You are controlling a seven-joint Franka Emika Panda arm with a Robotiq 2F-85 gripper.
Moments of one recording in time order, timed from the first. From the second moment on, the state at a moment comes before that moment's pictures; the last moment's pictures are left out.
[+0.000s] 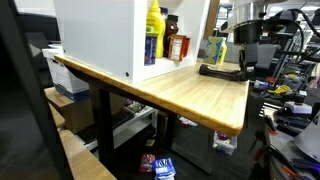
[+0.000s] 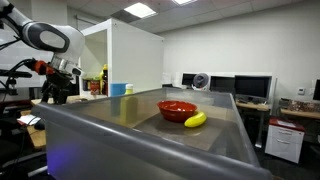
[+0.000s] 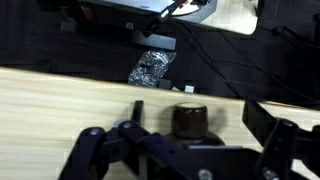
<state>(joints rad) 0.13 -0.50 0.02 -2.69 0.22 1.92 -0.10</state>
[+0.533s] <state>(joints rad) 0.15 -0.60 0.03 -2.78 0.22 2.08 -0.13</state>
